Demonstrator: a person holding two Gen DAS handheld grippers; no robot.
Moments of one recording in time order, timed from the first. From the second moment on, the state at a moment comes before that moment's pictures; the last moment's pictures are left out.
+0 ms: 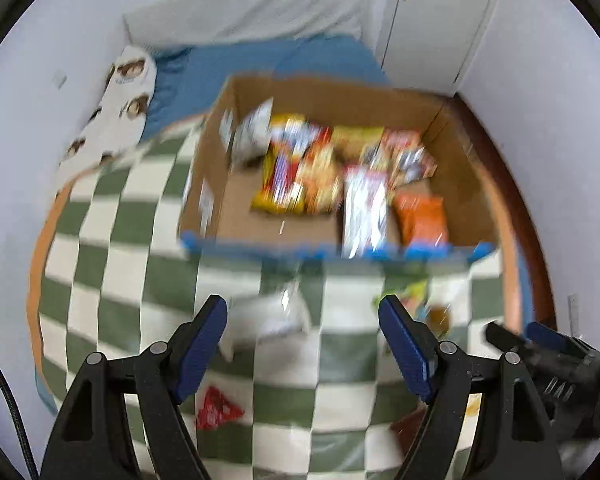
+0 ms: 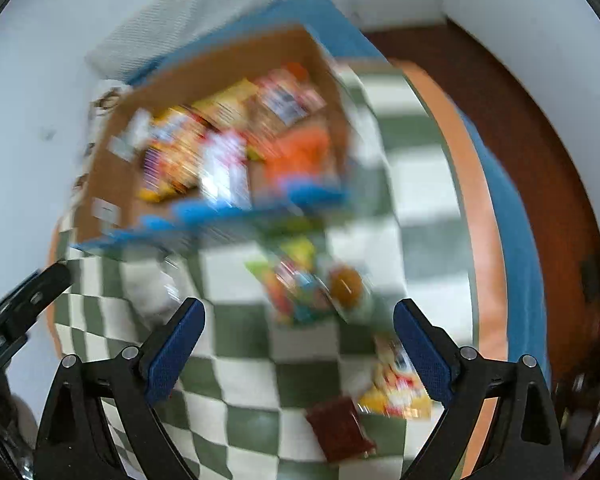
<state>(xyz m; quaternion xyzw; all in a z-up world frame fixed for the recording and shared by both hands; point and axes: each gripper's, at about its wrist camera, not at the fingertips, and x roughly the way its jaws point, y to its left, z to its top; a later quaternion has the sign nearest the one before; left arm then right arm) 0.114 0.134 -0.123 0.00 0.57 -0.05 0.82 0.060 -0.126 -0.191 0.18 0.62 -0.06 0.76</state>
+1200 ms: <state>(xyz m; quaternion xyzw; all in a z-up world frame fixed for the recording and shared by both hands) 0.031 0.274 -0.336 -0.18 0.76 0.06 0.63 0.008 -0.034 -0.321 0.11 0.71 0.02 0.69</state>
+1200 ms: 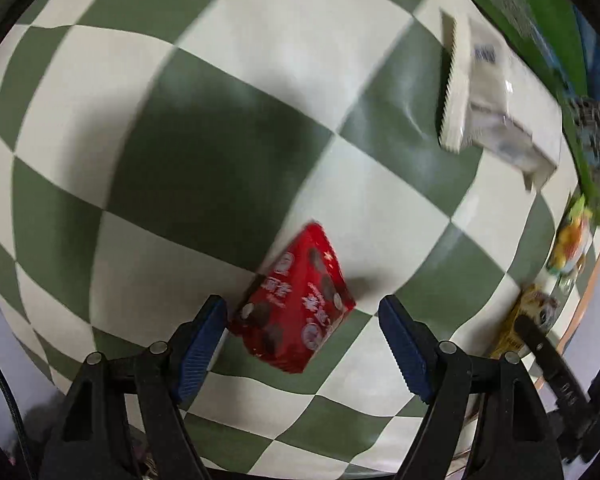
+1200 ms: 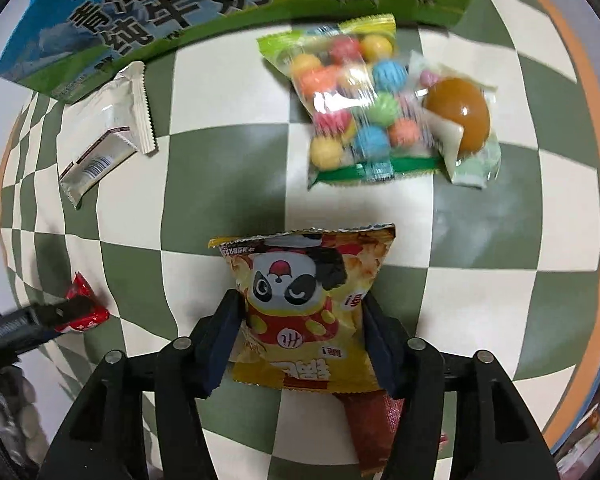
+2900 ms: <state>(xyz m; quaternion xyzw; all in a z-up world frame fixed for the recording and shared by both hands) 0.280 0.177 -0.152 -0.10 0.67 -0.04 0.74 0.243 0.005 -0.166 0.14 0.61 0.16 0.77</state>
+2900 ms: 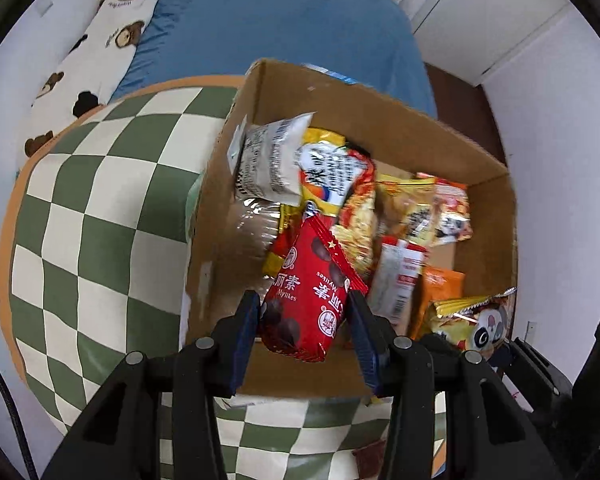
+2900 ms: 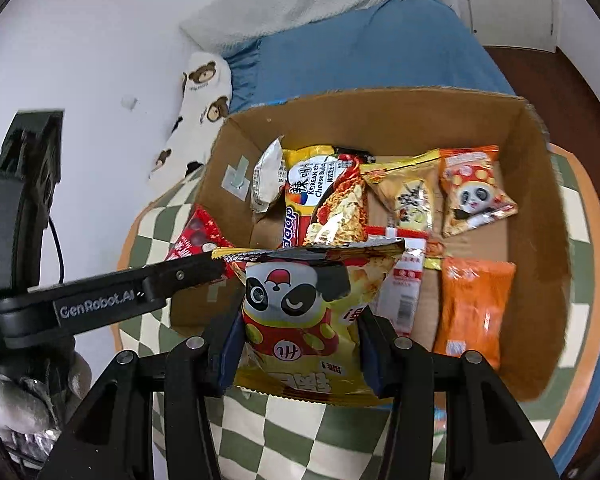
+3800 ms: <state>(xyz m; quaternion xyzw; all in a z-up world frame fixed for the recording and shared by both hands) 0.269 0.167 -0.174 -0.02 0.65 -0.01 0.76 0.239 -0.029 -0.212 0.08 0.64 0.06 0.76</state>
